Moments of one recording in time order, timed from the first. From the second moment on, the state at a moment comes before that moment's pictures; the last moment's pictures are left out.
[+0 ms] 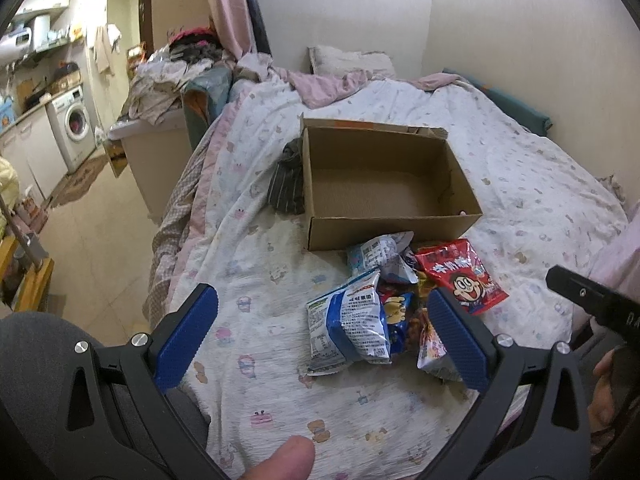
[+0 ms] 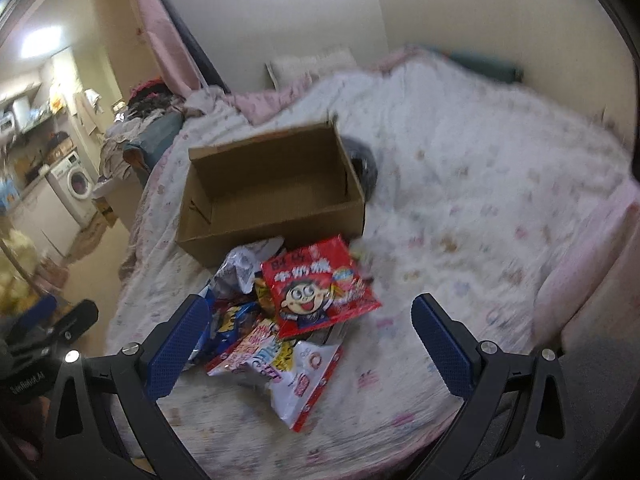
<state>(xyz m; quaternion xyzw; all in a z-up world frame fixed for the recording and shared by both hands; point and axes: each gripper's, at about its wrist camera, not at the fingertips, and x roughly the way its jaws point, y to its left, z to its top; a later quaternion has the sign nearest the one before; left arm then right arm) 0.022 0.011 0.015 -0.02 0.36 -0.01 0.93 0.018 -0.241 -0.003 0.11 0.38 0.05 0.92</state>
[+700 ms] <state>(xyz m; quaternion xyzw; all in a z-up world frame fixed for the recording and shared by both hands) 0.079 0.053 -0.023 -0.10 0.48 0.01 0.87 0.109 -0.198 -0.141 0.23 0.66 0.04 0.72</state>
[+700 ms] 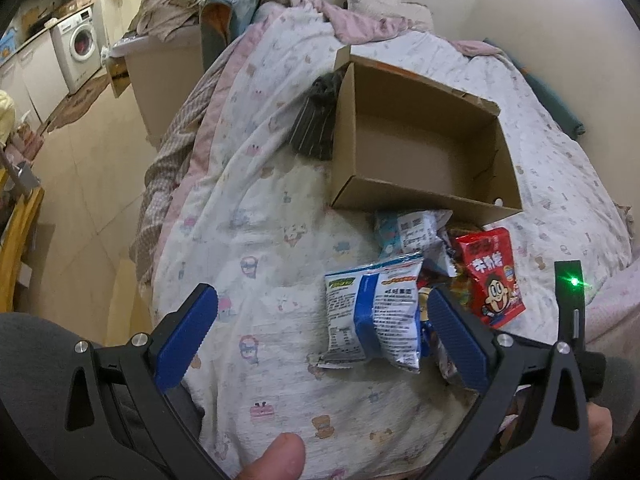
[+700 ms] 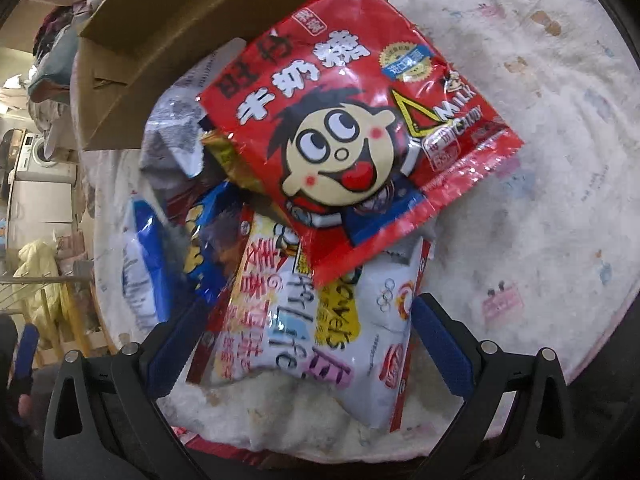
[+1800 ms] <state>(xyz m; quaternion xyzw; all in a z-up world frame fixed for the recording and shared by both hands) 0.160 0.015 -0.147 -0.18 0.69 -0.04 0.70 0.107 -0.286 -0.050 0.29 0.54 0.20 0.76</state>
